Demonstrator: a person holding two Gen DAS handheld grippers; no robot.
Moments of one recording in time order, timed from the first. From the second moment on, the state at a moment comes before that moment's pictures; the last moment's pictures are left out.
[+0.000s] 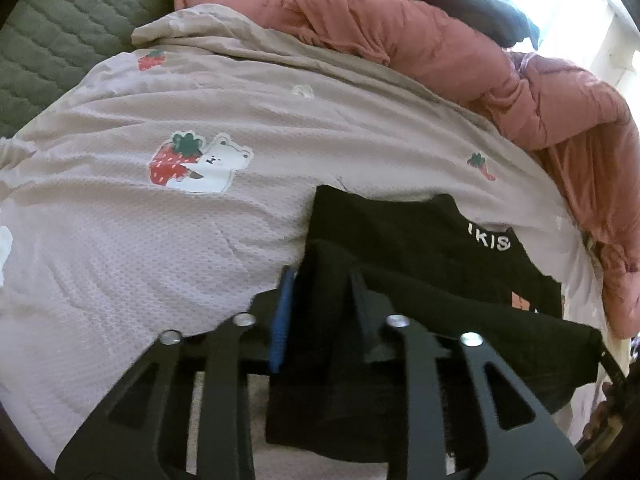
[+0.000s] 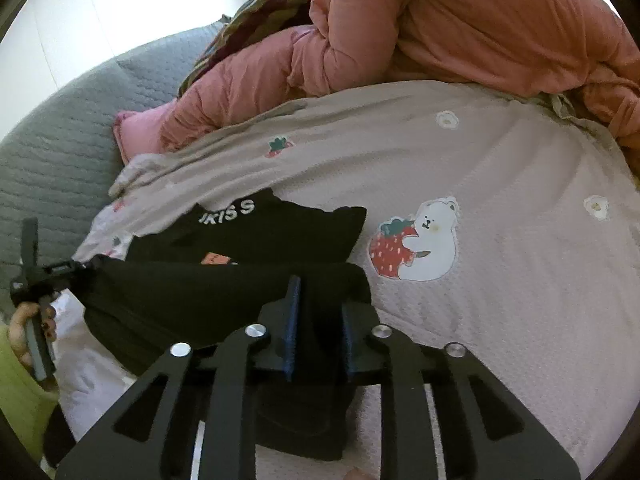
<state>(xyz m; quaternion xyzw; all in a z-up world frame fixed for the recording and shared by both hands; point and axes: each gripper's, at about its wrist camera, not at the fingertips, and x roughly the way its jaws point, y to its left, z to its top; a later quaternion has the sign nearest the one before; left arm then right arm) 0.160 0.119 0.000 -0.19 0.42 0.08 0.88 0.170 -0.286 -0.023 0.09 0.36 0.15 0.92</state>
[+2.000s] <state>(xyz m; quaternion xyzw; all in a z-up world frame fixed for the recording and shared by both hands) 0.213 0.059 0.007 -0.06 0.40 0.07 0.91 0.224 -0.209 -0.010 0.01 0.30 0.16 0.94</state>
